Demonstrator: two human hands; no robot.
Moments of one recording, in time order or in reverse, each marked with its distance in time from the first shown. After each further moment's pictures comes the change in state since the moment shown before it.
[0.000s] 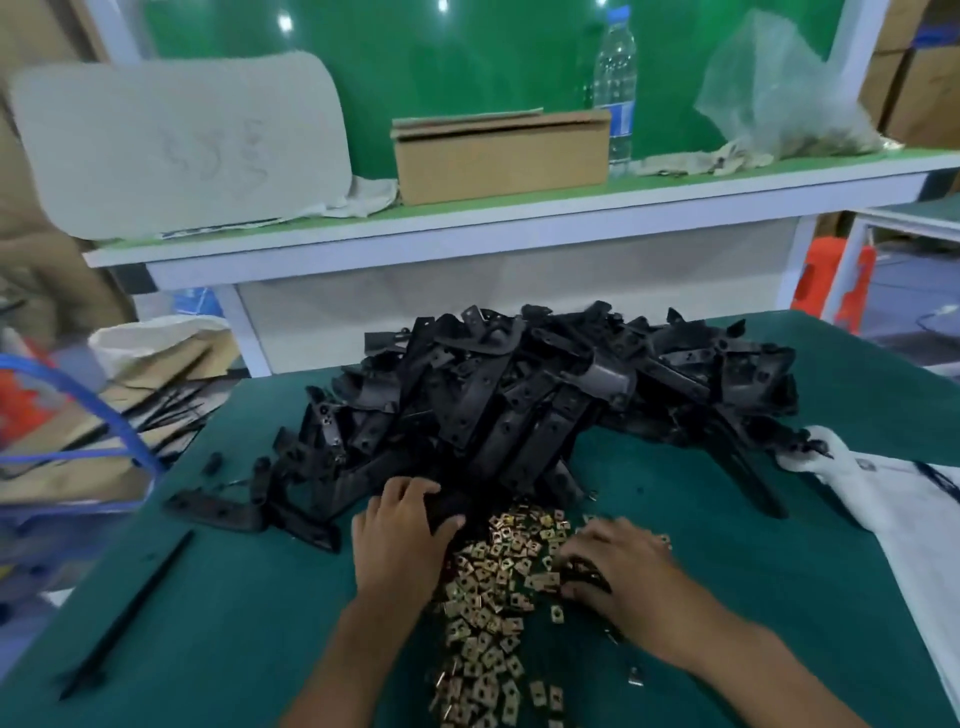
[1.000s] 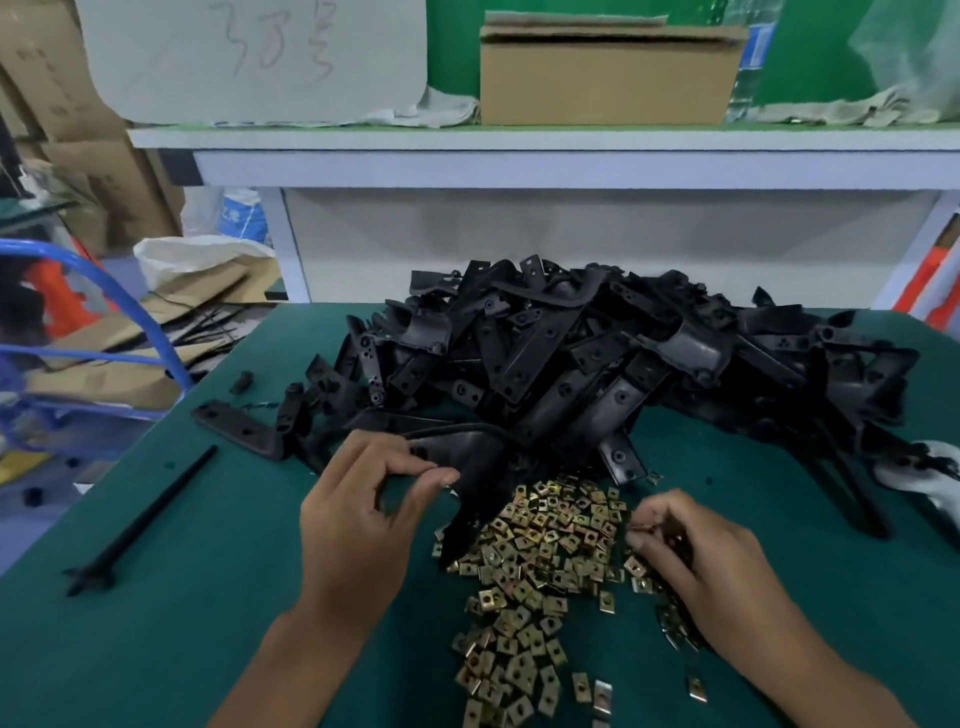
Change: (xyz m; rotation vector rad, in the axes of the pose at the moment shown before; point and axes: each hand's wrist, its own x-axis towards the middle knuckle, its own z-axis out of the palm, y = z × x) left_hand -0.039 -0.038 -0.038 -0.467 0.699 0.390; right_hand 0.000 -0.010 -0.002 0.227 0.246 -0.003
